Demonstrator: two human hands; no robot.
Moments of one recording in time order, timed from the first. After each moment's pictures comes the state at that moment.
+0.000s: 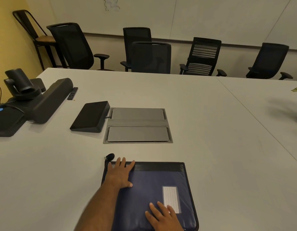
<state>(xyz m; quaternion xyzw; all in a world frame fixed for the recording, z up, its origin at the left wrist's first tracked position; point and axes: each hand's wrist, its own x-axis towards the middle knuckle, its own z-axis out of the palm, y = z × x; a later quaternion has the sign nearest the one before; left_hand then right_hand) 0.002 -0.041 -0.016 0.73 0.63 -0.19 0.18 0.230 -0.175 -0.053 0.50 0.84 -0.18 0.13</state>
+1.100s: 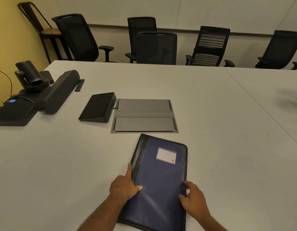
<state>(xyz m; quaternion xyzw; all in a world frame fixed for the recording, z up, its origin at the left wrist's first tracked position) 0.011 -0.131 -0.034 0.59 0.75 -0.06 0.31 0.283 -0.170 -0.043 0.74 0.57 -0.33 -0.16</state>
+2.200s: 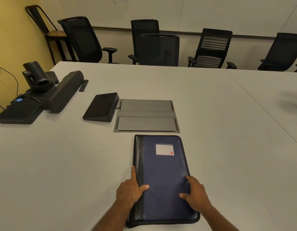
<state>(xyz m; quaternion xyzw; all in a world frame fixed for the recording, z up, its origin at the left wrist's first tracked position) 0.031 -0.155 -0.040 0.56 0.76 0.02 0.34 0.295 -0.153 -0.042 0.73 0.60 -0.32 -0.04</state>
